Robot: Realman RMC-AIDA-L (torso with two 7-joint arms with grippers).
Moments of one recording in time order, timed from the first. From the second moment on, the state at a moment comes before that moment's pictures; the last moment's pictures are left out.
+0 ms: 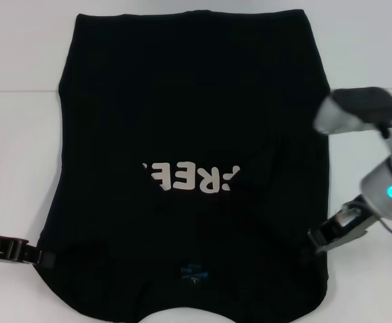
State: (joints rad) left arm -0.55 -1.97 0.54 0.85 2.58 1.73 -2.23; right arm 0.77 2.09 -1.23 -0.93 -2.60 -1.52 2.78
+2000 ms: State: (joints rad) left arm -0.59 -1.90 0.53 0.58 2.70 2.00 -2.15; right arm 0.58 1.97 -0.63 -0.73 -2.64 -1.87 1.92
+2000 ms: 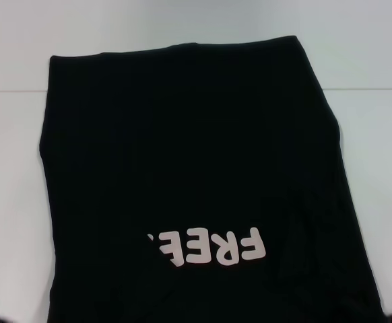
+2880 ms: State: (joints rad) left arm -0.72 -1.90 0.27 0.57 2.38 1.33 -2.25; right arm 0.75 1.92 -0.36 -0.54 -2.26 -1.31 2.19
